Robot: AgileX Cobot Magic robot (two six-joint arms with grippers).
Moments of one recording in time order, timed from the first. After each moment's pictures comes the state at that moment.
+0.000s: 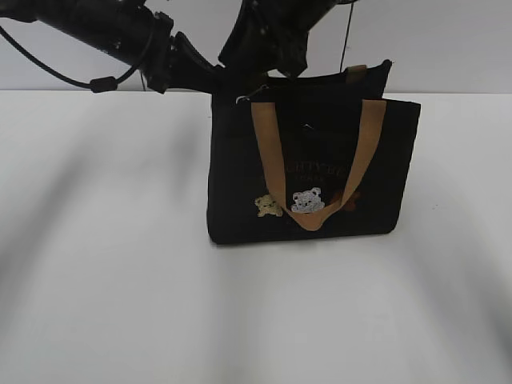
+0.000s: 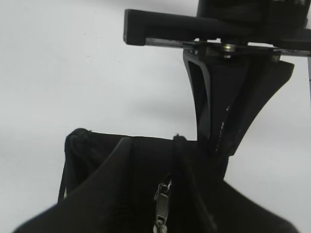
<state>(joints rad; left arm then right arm) -0.23 2.14 -1.76 -1.06 1.06 1.66 0.41 2.08 -1.95 0.67 1.13 -1.51</state>
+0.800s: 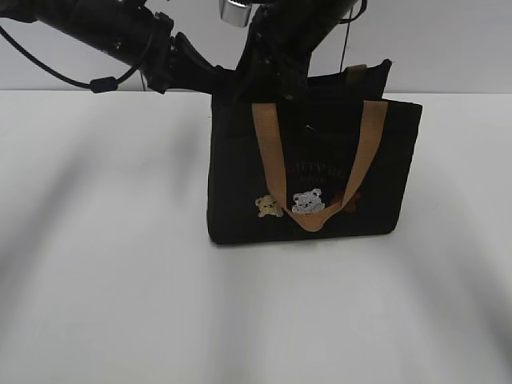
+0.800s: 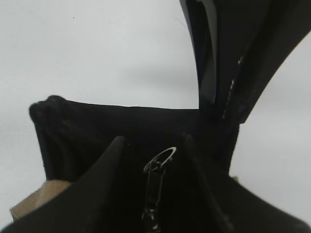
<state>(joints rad) -0.23 2.14 -1.76 -1.06 1.06 1.66 0.42 2.13 -1.96 0.54 1.11 -1.45</state>
